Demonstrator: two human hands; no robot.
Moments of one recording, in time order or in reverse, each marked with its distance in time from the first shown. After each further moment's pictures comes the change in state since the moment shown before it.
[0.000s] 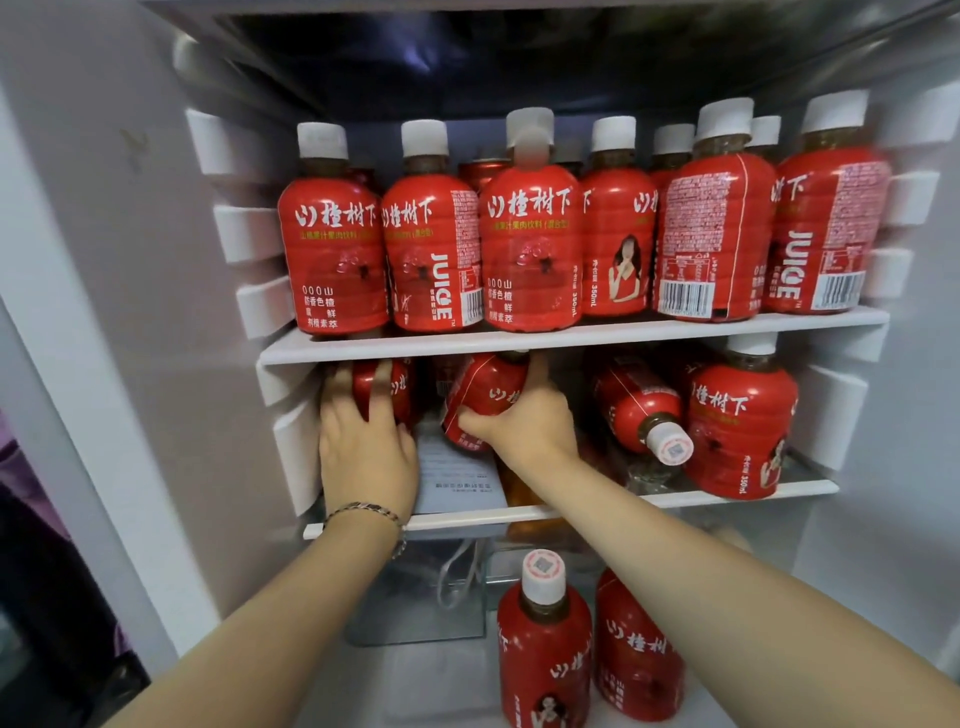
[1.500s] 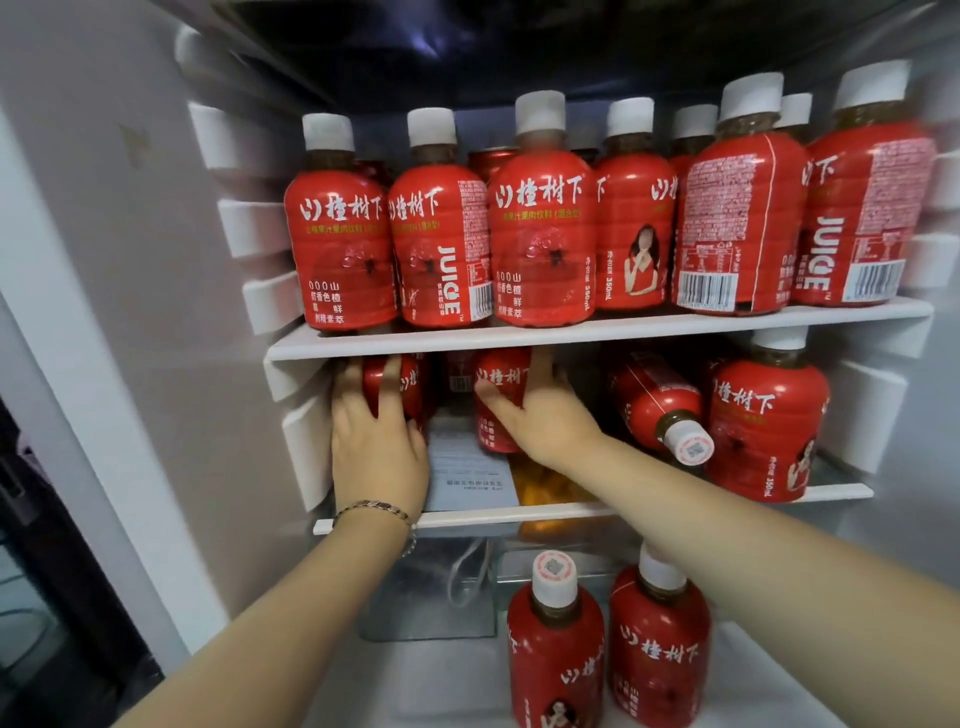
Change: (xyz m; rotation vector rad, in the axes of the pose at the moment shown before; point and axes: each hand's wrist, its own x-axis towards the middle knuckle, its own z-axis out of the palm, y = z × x) left_hand -0.002 0.003 -0.002 -0.008 -0.010 -0.022; right_hand 0.012 0.003 -0.010 -0.201 -0.273 -0.109
